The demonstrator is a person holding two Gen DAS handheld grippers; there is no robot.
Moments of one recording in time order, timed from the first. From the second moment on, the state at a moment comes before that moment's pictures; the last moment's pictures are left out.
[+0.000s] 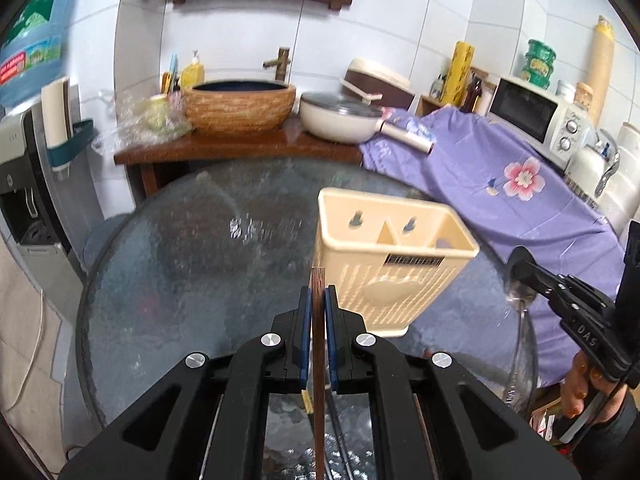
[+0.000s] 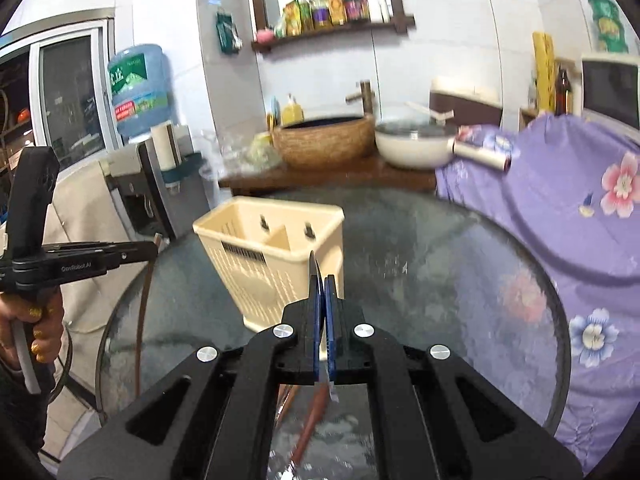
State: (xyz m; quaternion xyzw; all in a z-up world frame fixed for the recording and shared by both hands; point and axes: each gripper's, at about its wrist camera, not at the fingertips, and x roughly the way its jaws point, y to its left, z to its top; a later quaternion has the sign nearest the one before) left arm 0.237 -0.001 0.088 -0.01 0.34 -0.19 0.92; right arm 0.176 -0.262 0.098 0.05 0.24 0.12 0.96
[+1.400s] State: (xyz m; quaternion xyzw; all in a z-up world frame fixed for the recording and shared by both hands) left arm 0.297 -0.052 0.183 -0.02 0.25 -0.20 0.95; right arm 0.276 -0.207 0.119 -0.07 0.13 0.04 0.99
